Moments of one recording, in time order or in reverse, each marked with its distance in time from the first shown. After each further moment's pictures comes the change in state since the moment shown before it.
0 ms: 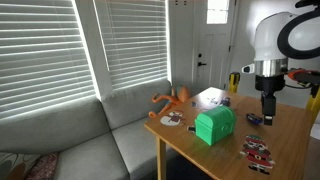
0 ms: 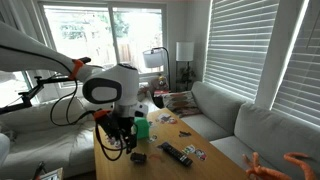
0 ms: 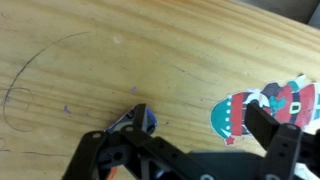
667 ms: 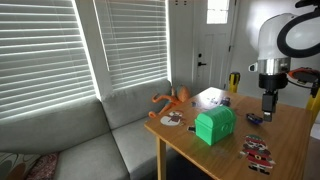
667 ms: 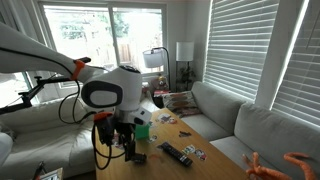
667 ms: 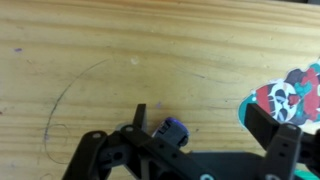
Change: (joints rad) arm -0.070 0.004 -0.011 0.002 0.000 -0.008 0.145
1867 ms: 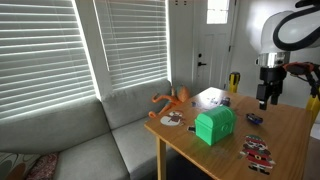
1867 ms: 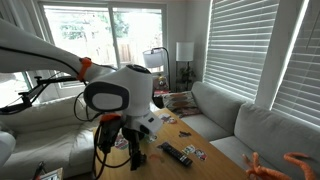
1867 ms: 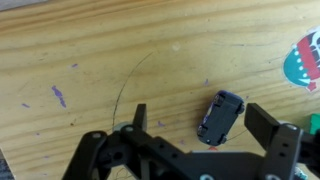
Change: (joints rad) arm -0.087 0.050 -0.042 0.079 0.001 -0.007 0.125
